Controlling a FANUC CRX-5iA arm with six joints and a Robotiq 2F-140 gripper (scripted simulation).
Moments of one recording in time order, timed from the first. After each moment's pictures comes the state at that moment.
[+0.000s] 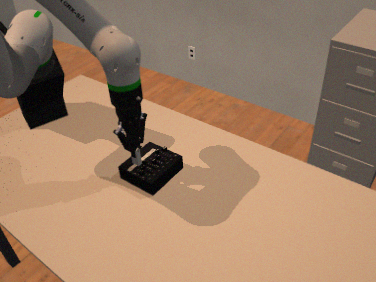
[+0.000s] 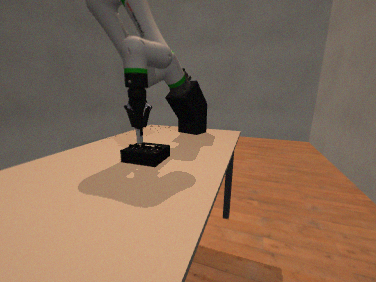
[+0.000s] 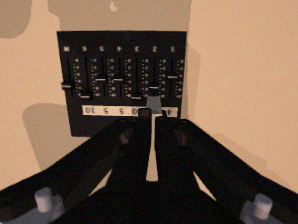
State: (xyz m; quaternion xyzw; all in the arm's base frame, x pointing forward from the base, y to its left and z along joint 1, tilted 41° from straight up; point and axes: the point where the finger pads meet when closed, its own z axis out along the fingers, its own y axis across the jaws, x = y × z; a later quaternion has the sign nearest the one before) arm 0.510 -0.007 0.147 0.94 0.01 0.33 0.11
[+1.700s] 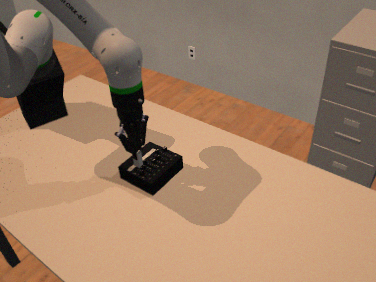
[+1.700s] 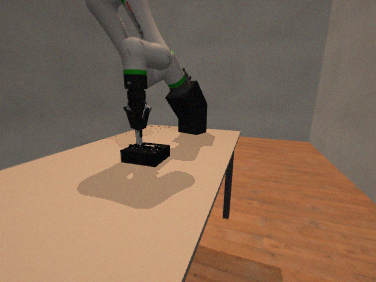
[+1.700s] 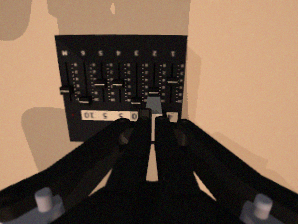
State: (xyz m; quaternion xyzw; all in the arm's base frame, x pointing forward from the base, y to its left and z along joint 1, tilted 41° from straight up) arm 0.518 -0.007 0.146 0.94 0.01 0.33 0.11
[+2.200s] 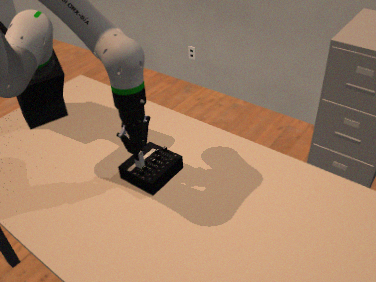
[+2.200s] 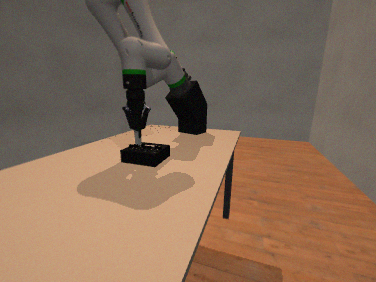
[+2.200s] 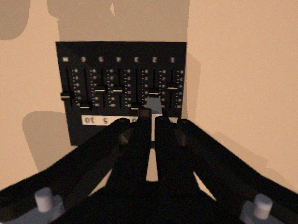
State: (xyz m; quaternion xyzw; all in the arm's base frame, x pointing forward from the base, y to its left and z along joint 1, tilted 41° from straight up) arm 0.524 -0.007 0.150 0.94 0.01 0.33 0.11
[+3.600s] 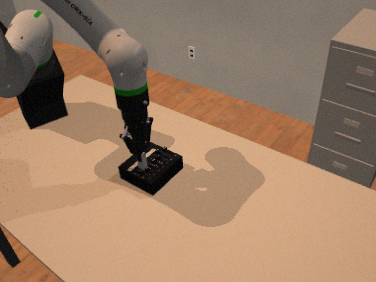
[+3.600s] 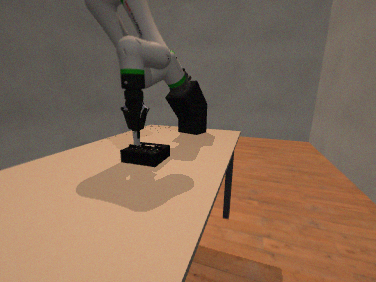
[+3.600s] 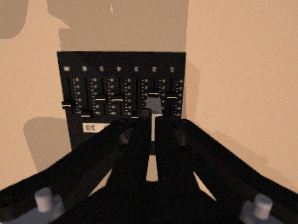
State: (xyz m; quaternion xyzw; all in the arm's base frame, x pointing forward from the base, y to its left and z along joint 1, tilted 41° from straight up) arm 0.532 -0.006 0.157 0.94 0.01 0.33 0.11
